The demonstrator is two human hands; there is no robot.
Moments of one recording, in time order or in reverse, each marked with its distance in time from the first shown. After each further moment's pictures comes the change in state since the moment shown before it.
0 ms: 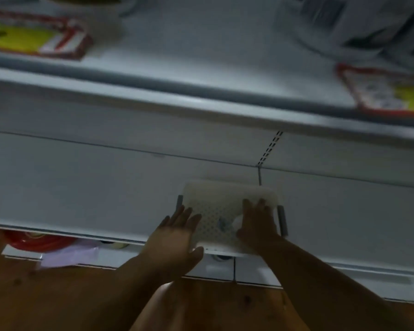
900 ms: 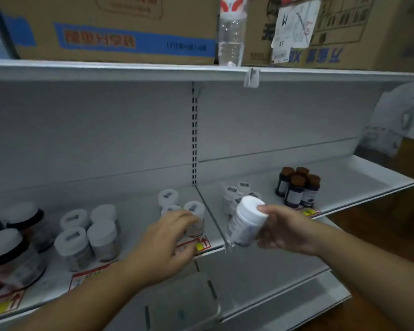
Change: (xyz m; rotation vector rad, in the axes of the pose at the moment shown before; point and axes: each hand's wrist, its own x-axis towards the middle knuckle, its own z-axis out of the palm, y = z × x) left_hand -0.102 0.185 -0.362 -0.065 0.470 0.759; right_hand -0.333 0.074 -0.409 1.563 -0.136 -0.080
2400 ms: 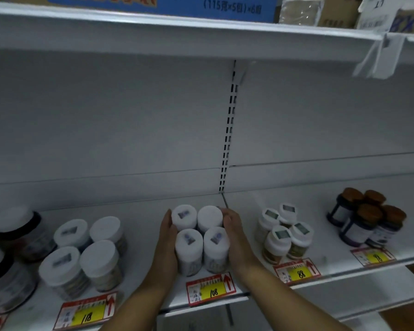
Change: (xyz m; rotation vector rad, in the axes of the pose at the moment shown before) left_hand 0.045 -0.089 0.092 -1.333 0.451 -0.853; right_hand 0.203 0.038 0.061 0.014 0.206 -0.409
